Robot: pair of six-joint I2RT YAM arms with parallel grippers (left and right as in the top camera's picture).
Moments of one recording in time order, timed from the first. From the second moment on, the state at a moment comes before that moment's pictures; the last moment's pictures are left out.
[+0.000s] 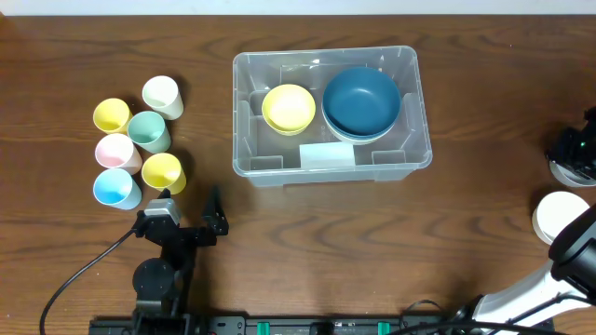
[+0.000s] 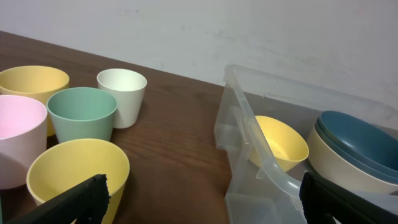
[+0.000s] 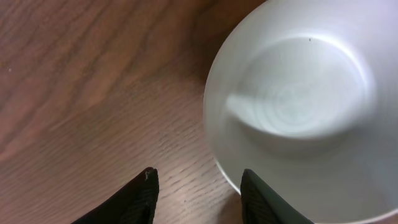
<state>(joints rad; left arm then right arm) -0.07 0.01 0.02 -0.12 0.01 -0.30 -0.66 1.94 1.42 -0.75 -0.15 -0.08</state>
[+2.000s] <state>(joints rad) -0.07 0.01 0.02 -0.12 0.01 -0.30 0.50 2.11 2.43 -1.21 -0.09 -0.07</state>
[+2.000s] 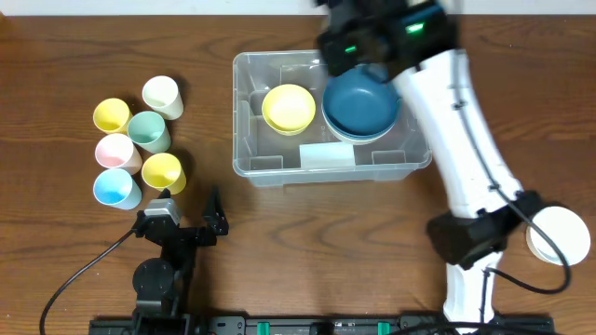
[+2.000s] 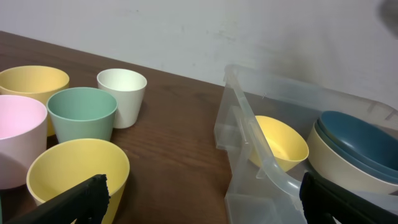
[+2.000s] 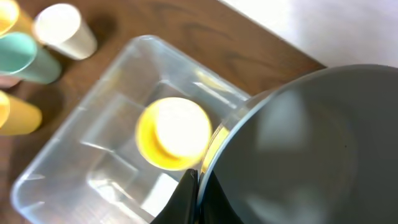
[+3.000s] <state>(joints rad) -0.07 0.01 0.02 -0.12 0.01 -0.30 0.68 2.43 2.41 -1.17 -0.02 -0.07</state>
